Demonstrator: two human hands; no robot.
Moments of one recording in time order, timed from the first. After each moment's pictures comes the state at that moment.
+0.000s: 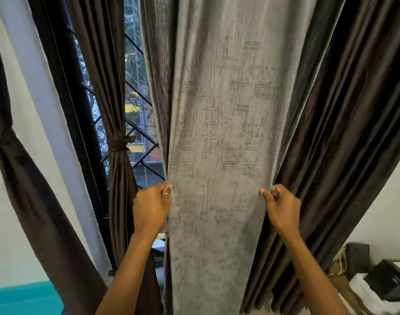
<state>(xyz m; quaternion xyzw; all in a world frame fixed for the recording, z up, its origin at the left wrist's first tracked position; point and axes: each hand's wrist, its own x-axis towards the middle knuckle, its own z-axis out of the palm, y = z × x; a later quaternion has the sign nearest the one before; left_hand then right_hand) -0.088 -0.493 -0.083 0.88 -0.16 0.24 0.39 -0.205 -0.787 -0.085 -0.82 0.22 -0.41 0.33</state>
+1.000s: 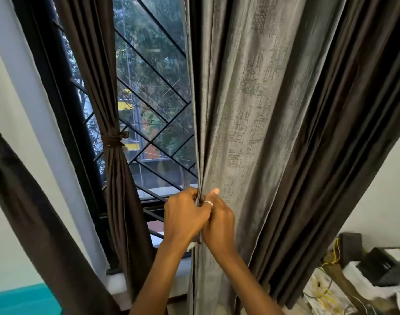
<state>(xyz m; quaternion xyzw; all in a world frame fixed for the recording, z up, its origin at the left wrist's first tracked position) -0.157 -0.552 -0.067 0.86 -0.20 0.17 0.44 -0.191 -0.642 -0.118 -0.85 0.07 -0.38 0.36</state>
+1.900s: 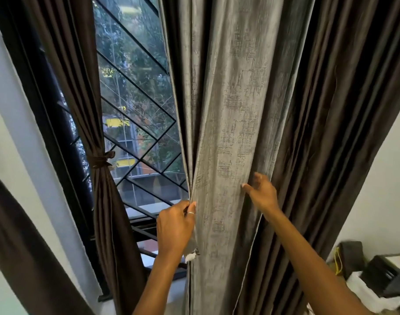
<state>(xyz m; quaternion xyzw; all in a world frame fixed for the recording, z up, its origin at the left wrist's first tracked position) -0.128 -0.571 -0.084 0.85 -0.21 0.22 0.42 -0.152 -0.833 -0.070 -0.81 0.25 -0.27 0.45</state>
